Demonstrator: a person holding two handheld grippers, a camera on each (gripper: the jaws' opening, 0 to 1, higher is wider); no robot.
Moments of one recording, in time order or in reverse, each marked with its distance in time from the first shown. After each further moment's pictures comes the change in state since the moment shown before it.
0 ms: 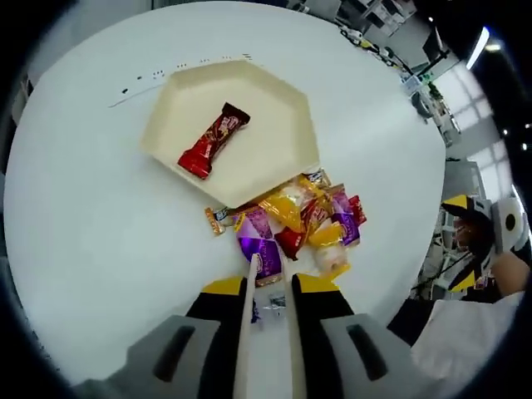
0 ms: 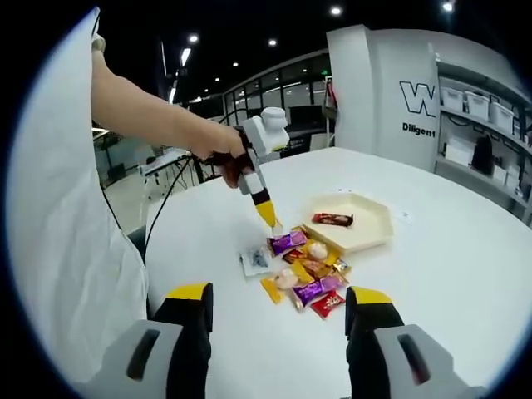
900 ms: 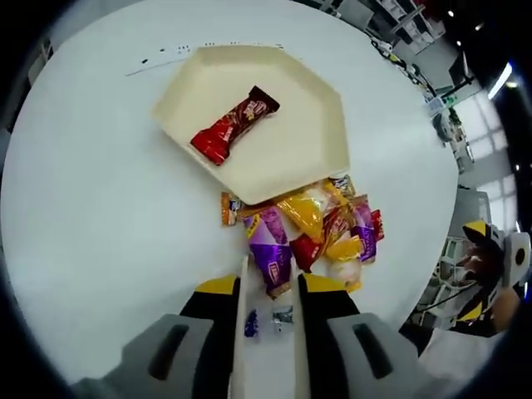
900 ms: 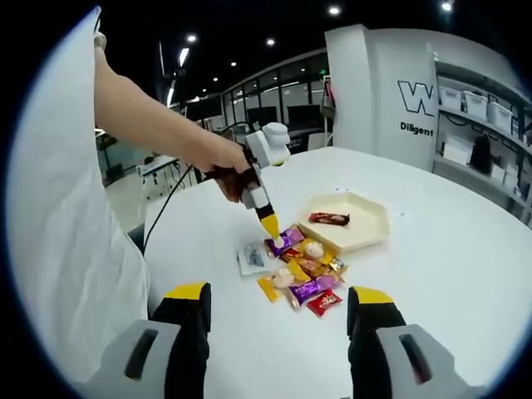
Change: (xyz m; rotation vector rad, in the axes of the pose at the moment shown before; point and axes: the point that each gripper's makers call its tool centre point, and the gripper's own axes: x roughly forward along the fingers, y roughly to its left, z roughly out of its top) left arm 0.033 0.011 -0.005 -0.169 0.003 0.033; right arm -0.003 -0.005 -0.001 0.003 0.006 -0.009
